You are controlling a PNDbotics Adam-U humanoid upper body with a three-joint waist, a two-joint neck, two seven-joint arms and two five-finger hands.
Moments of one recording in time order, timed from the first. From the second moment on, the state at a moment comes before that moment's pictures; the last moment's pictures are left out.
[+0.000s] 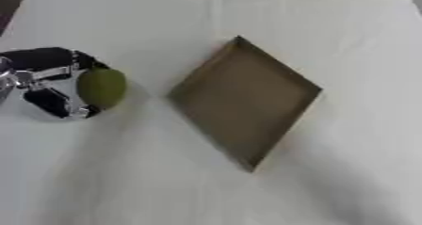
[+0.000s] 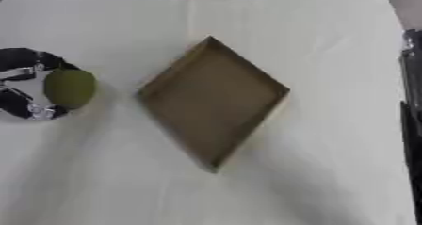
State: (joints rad) left arm -0.84 0.63 -0.21 -1.23 -0.77 -0.43 -0.61; right arm -0.71 -0.41 -0.05 -1.98 0.33 -0.11 -0.46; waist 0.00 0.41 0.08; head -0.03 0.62
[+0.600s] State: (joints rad) left arm -0.84 0.62 -0.21 -1.24 -0.73 -0.35 -0.48; right arm -0.71 -0.41 -0.04 -1.98 0.33 -0.11 -0.46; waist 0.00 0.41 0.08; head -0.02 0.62
